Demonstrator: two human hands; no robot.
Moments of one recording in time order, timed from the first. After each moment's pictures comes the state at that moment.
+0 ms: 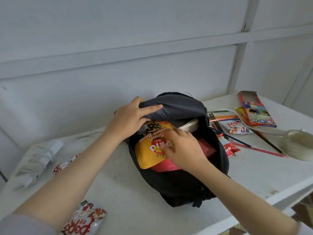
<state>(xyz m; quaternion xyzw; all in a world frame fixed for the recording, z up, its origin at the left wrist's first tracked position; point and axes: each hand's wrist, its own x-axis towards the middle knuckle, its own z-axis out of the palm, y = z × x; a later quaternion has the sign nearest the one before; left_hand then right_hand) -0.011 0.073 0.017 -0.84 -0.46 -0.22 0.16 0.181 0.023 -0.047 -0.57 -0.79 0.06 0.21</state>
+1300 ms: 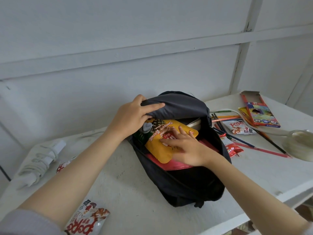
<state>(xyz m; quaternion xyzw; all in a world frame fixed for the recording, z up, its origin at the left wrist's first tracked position) -0.015 0.076 0.020 -0.84 -0.45 -0.24 0.17 0.201 0.044 -0.044 -0.45 -0.86 0.21 0.10</state>
